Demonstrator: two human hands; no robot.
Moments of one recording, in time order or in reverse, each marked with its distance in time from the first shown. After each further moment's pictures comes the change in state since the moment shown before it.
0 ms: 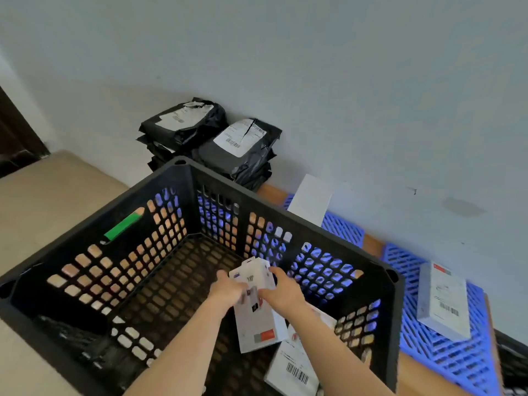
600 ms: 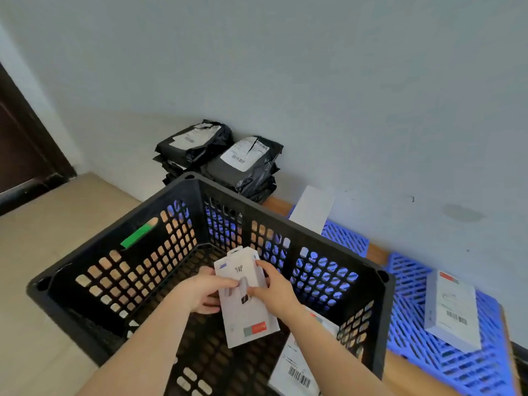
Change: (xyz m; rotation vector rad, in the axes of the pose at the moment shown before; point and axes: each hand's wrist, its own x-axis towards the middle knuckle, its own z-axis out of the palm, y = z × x) left_hand -0.043 0.011 -0.068 -0.248 -0.153 -0.060; right_hand -0.025 -0.021 -0.008 0.227 -0.041 -0.230
